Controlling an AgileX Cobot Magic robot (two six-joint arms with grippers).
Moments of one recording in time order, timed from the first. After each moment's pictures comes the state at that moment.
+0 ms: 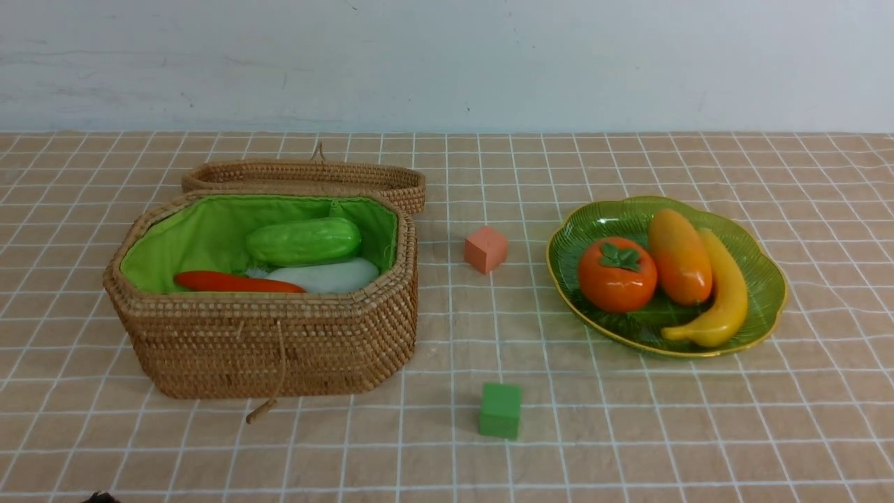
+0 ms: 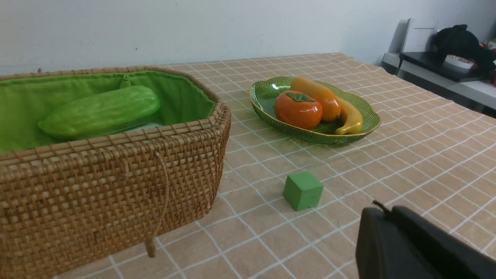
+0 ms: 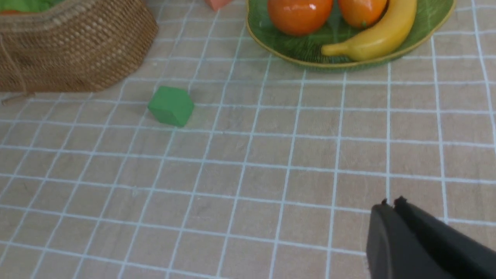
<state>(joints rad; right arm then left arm) 0.55 0.31 -0.52 -0.18 0.88 0.46 -0.78 0.07 -0.17 0.38 0.28 -0.55</state>
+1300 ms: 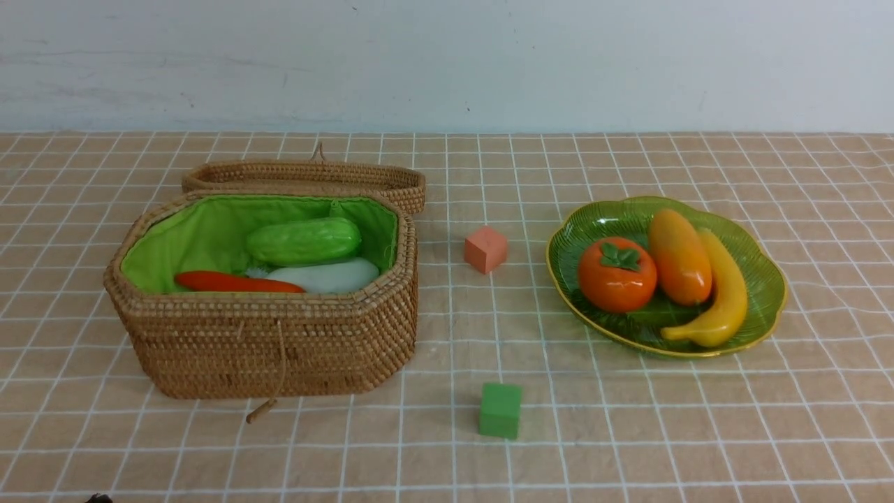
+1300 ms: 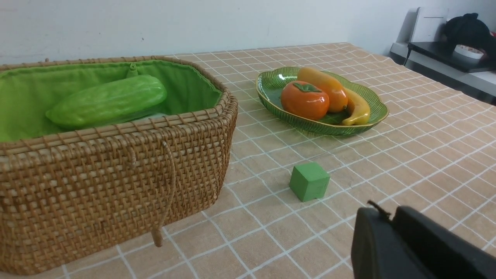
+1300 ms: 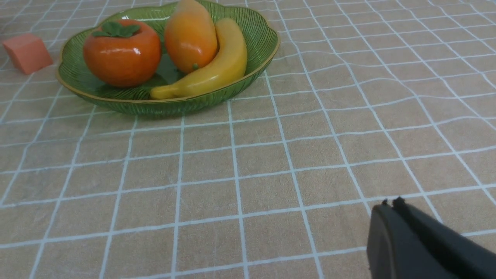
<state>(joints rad) -0.03 -0.01 0.02 -0.12 0.37 0.19 -0.78 0.07 -0.17 0.38 0.30 -0.55</state>
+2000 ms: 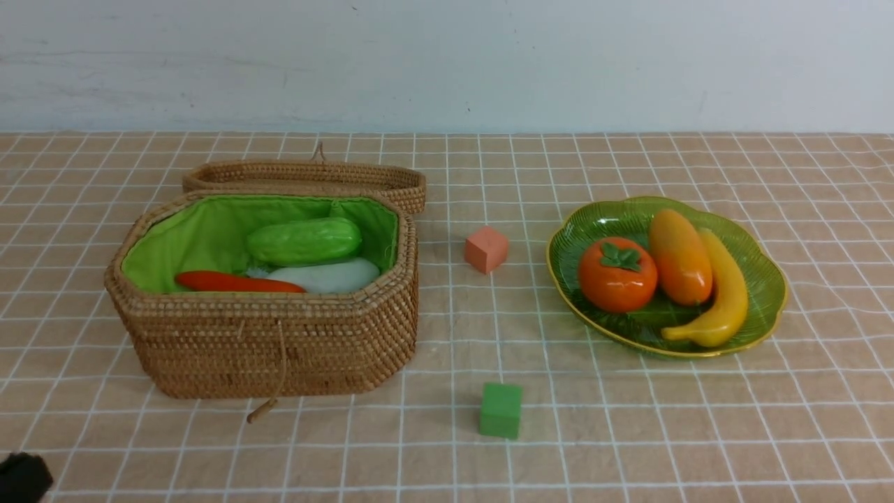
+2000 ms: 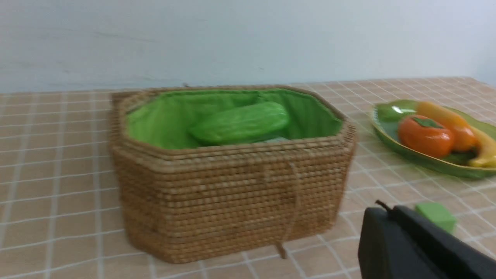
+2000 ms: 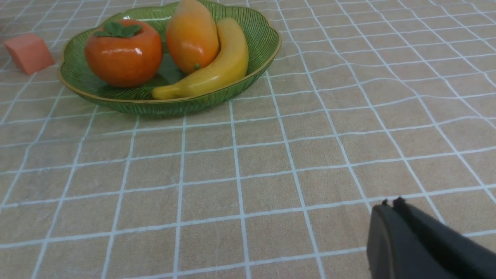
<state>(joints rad) -0.03 -0.01 0.02 -0.12 0.37 0.19 -0.33 0.03 -0.15 0.10 0.25 -0.21</state>
